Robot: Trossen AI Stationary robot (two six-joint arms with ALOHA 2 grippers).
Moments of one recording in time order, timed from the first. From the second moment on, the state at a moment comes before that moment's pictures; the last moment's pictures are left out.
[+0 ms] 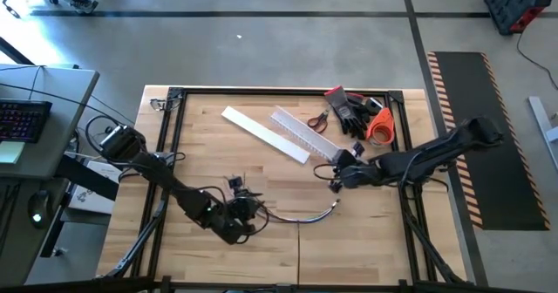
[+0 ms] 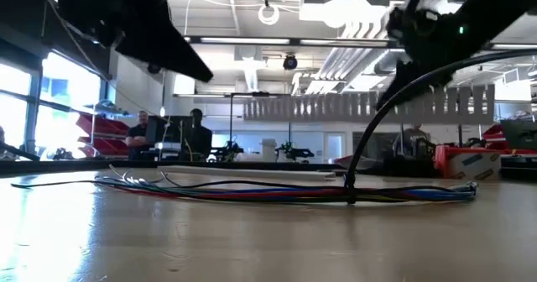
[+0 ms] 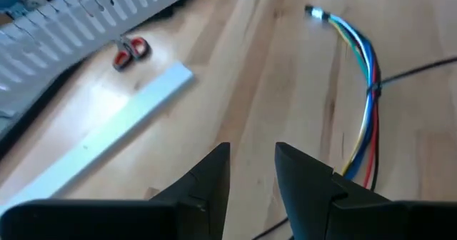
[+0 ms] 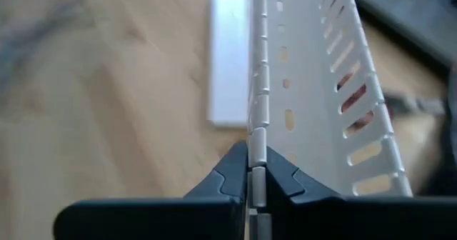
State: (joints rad) left arm -0.63 1.65 0.94 -0.20 -0.92 -0.44; right arm 0.31 1.24 0.62 -0.19 0.67 0.49
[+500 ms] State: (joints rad) left arm -0.69 1.58 0.94 -0.22 -1.03 -0.46; right arm 0.36 1.59 0.73 0.18 0.39 0.25
